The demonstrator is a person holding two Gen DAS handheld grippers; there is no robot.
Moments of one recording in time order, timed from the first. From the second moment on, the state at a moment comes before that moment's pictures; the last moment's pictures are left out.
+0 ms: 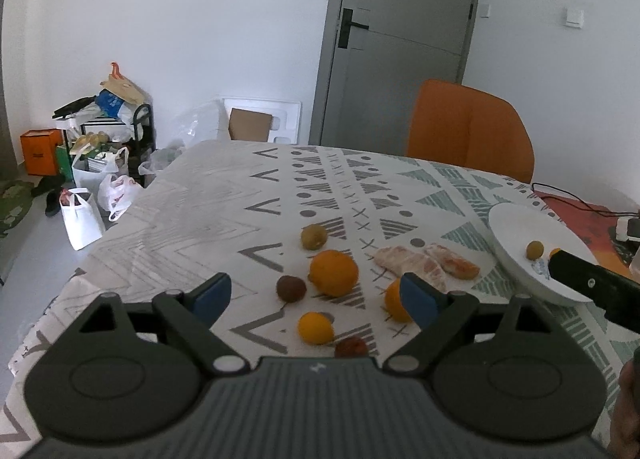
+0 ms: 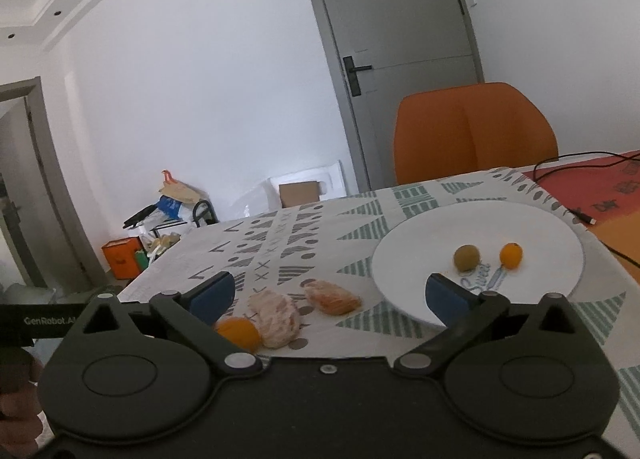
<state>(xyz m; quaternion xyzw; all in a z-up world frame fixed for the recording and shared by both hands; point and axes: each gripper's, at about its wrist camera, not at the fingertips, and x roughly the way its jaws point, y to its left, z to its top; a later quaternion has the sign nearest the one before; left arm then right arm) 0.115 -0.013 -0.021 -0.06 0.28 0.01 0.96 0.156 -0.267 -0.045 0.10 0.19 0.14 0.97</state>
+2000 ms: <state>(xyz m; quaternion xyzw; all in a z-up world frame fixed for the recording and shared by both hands) 0.137 0.022 -0.045 -0.12 0.30 0.01 0.95 0.195 -0.200 -0.071 0.08 0.29 0.22 0.93</state>
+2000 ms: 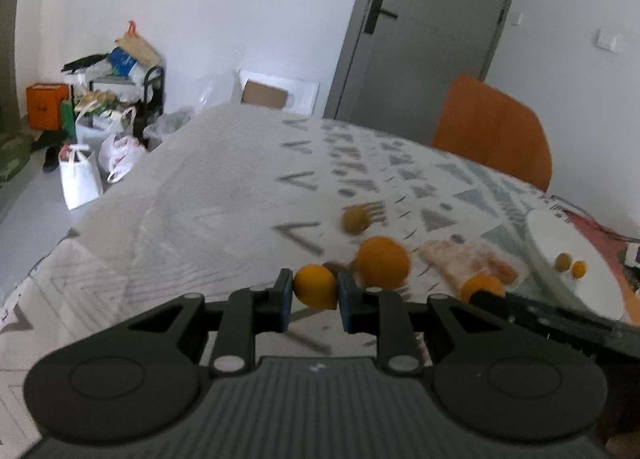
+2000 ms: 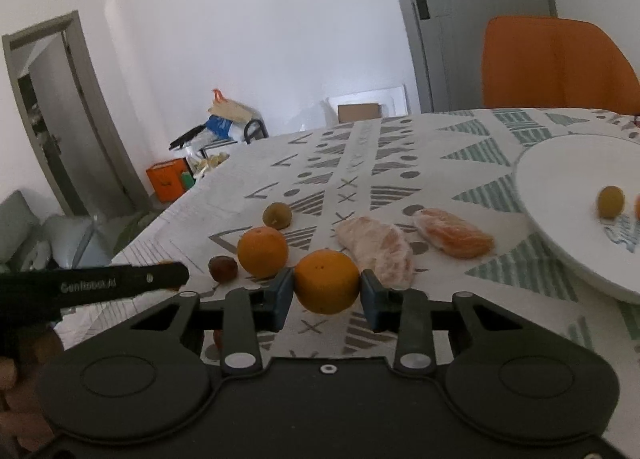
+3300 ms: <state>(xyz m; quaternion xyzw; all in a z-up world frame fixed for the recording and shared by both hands) 0.171 -0.154 -0.024 0.01 0.29 -0.11 0.95 0.165 -0.369 -0.064 0.17 0.20 0.10 0.96</state>
